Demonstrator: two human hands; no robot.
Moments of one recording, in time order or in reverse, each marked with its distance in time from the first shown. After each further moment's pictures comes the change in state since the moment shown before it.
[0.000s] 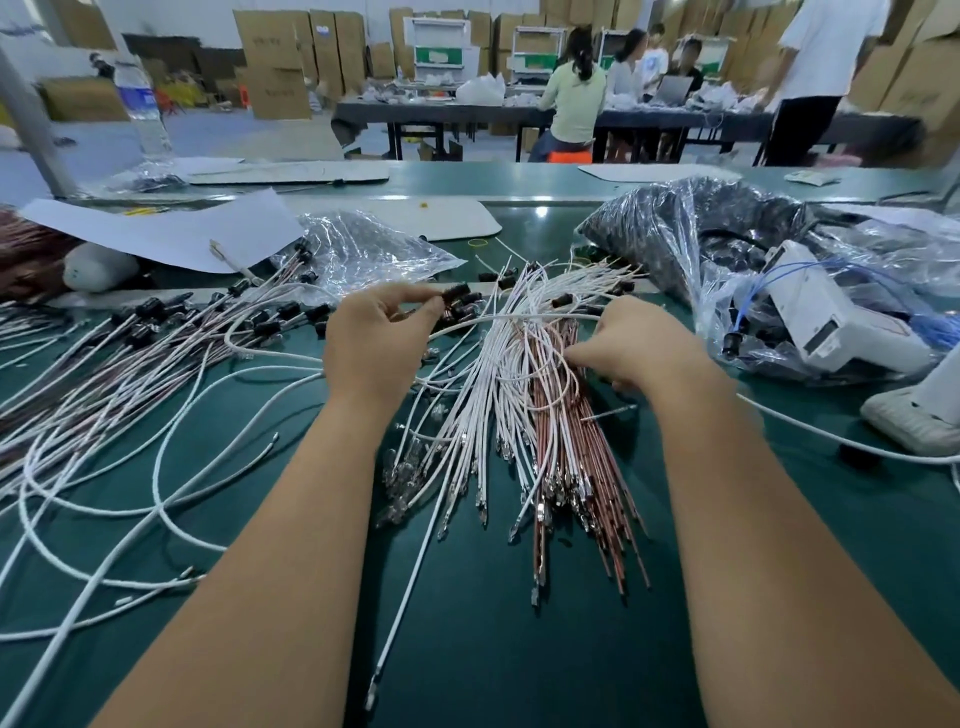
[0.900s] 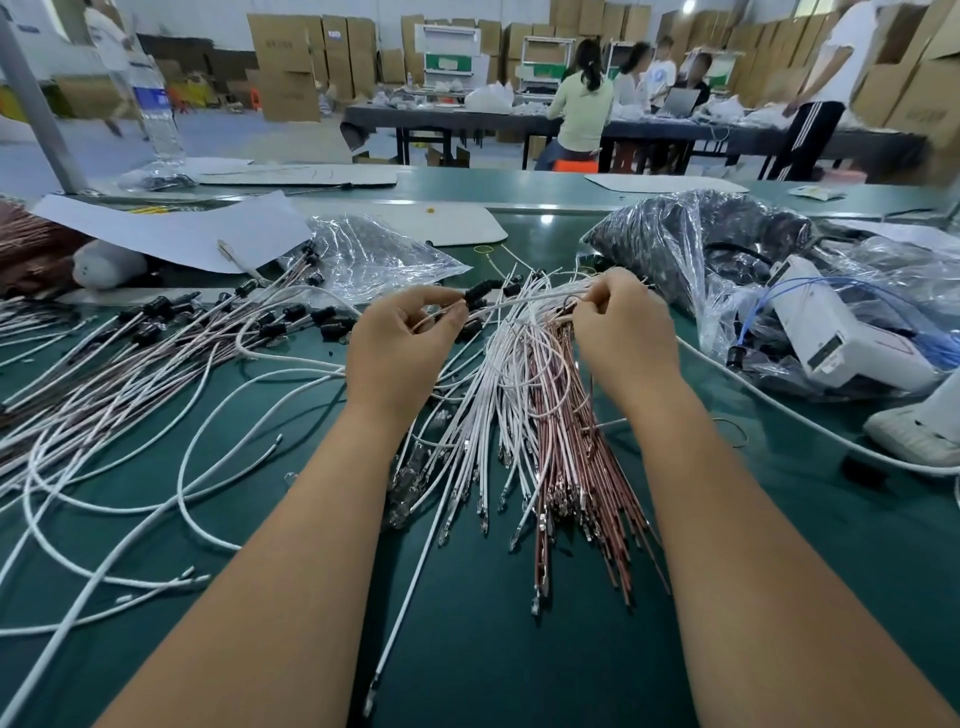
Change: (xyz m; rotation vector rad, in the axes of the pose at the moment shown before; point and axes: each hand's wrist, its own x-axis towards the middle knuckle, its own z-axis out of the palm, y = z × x) left_hand -0.005 0.005 0.008 -0.104 -0.070 0.015; right_hand 0.006 -0.008 0.018 0.386 0.435 -0.205
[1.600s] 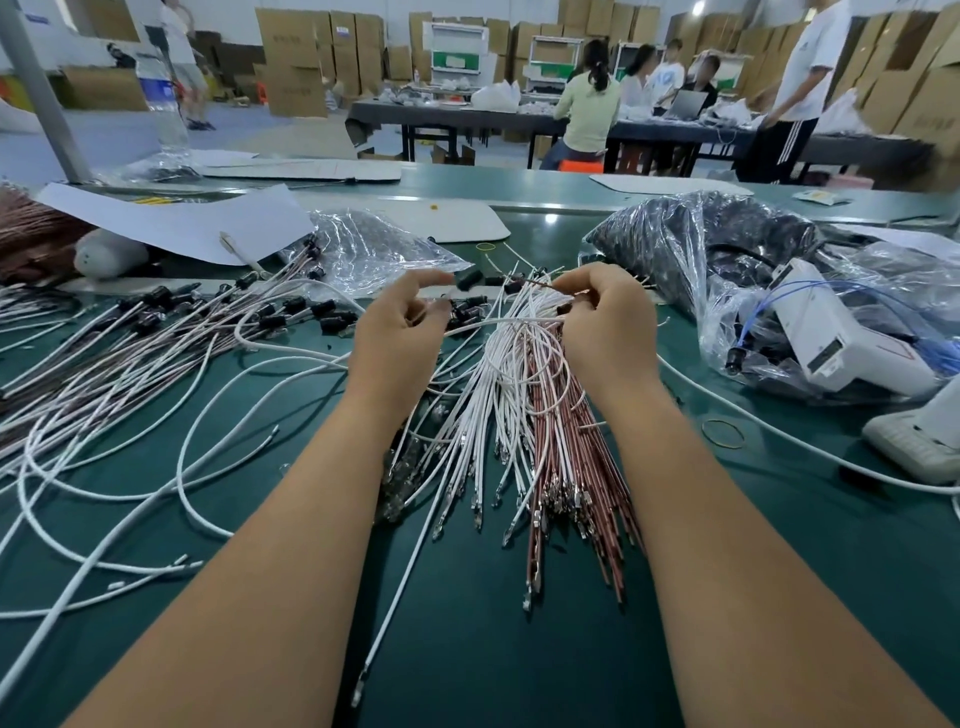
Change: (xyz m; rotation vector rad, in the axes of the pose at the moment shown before) left_hand 0.001 -0.003 0.001 -0.013 -0.009 -0.081; right_hand -0.008 -0.012 0.008 0.261 0.054 -0.057
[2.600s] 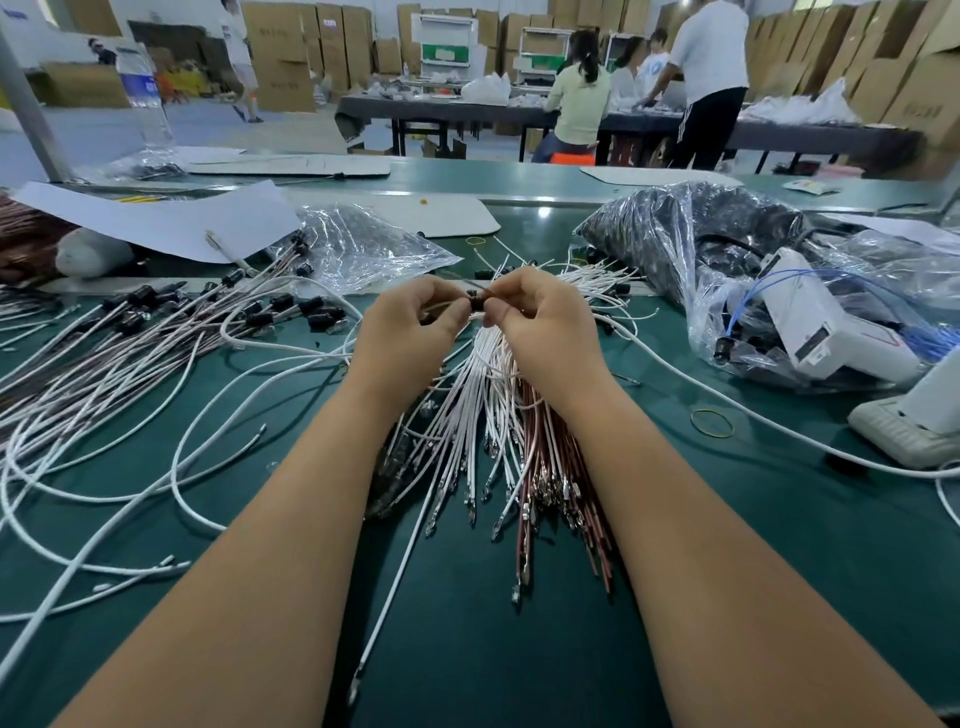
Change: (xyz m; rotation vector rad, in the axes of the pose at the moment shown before) left_hand -0.003 0.019 0.008 0.099 -0.090 0.050; right_hand -0.012 -0.008 0.019 0.193 -0.250 -0.039
